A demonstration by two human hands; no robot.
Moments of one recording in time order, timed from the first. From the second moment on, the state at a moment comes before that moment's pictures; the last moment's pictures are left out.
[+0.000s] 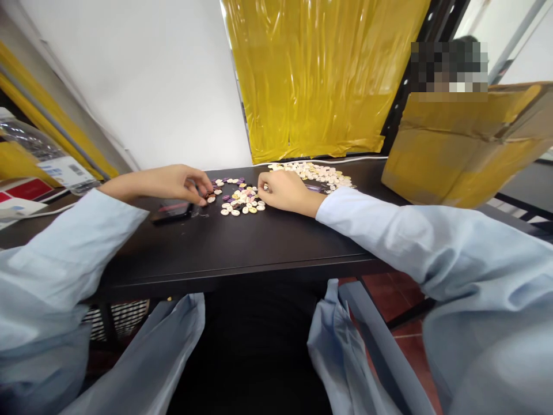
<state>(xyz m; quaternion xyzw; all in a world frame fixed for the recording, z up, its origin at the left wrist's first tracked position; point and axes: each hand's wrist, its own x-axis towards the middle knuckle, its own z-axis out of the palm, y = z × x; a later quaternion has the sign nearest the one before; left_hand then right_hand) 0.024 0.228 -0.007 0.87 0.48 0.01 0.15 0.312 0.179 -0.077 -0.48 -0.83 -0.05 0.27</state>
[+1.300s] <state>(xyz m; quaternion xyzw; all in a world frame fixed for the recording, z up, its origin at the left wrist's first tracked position) 0.091 0.171 -0.051 0.93 0.23 0.27 0.07 0.314 0.176 -0.084 -0.30 -0.90 -0.08 0.29</state>
